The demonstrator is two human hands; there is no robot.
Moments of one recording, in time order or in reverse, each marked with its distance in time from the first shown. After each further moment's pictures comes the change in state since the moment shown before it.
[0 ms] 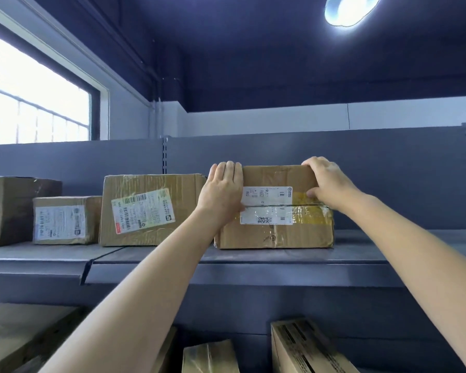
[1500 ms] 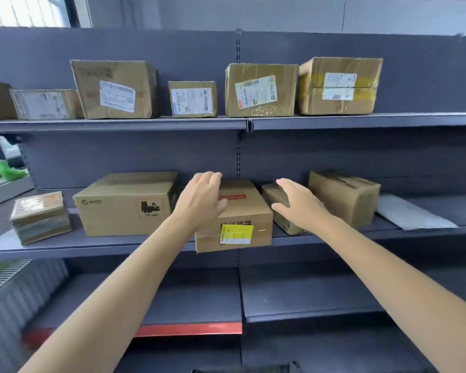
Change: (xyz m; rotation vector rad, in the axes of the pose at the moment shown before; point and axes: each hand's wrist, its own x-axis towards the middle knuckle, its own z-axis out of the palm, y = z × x) left_hand -0.442 -0.246 -0.066 -0.599 -0.253 -0.022; right_hand -0.332 -0.406 0.114 -0.006 -0.373 0.223
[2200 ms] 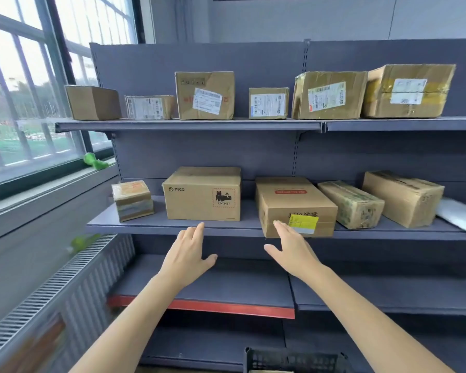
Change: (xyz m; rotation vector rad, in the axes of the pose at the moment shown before) left_hand -0.217 -0.156 -0.060 -0.031 -0.136 -0.264; right_hand -0.097 -0.206 0.108 0.150 -0.173 0.048
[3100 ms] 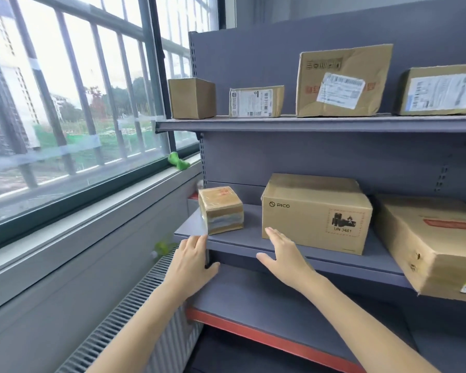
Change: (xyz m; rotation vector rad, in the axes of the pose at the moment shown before) left_hand 0.053 -0.295 -0.035 0.161 0.012 -0.236; right_hand 0.191 -0.208 0.205 0.190 -0.158 -0.248
